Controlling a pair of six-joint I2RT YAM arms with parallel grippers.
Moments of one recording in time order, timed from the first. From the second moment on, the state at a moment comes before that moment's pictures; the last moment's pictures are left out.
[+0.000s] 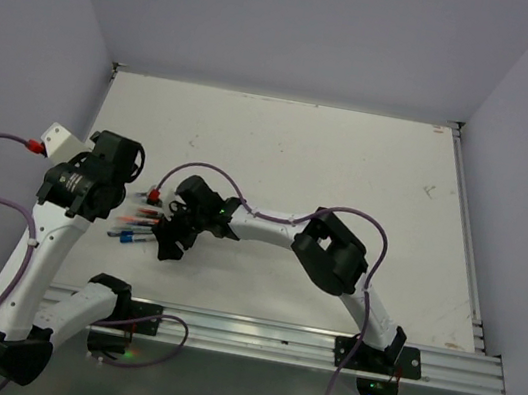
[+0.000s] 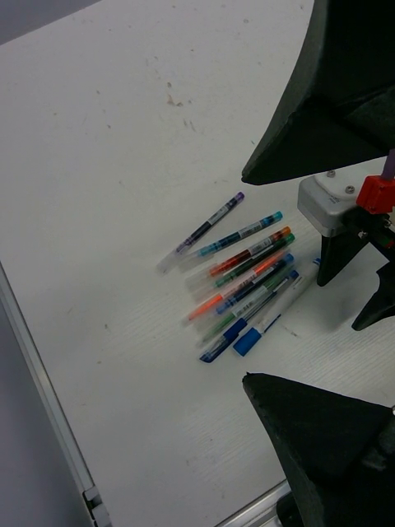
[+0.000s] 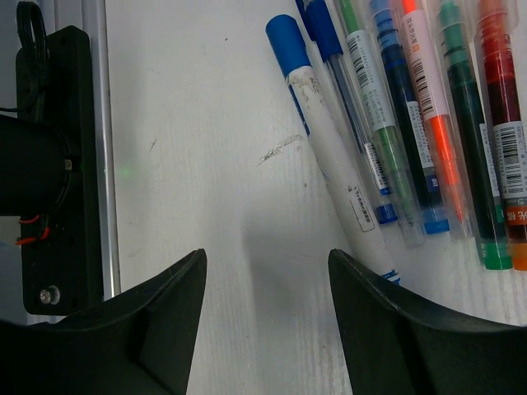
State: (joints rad) left arm -0.24 0.93 1.16 -1.26 -0.77 -1.20; right arm 1.10 2.28 1.66 -0.12 -0.52 0.05
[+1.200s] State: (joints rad) left arm -0.24 0.93 1.15 -1.23 -0.77 -1.18; right arm 1.07 2.30 1.75 -0.14 -0.52 0.04
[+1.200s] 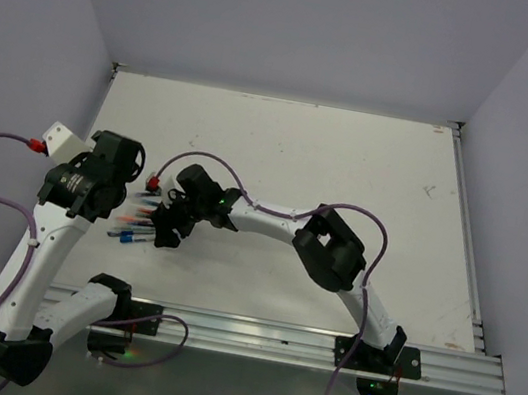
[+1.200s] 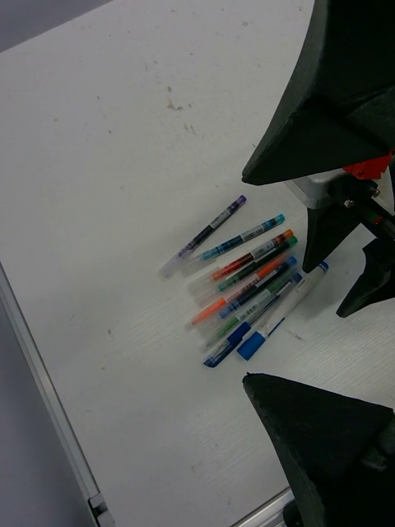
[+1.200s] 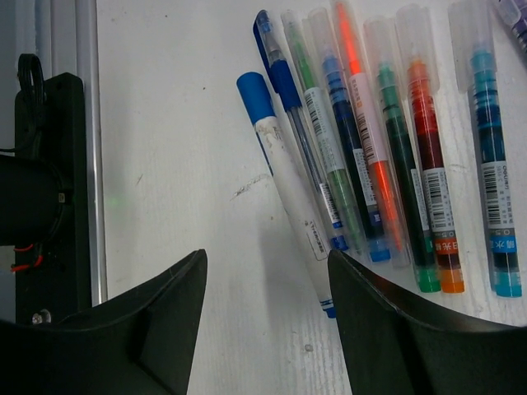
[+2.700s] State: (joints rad) left arm -0.24 0.89 1.14 -1.20 -0.74 -1.17; right arm 1.22 2.33 1.74 -0.18 -0.04 -0.13
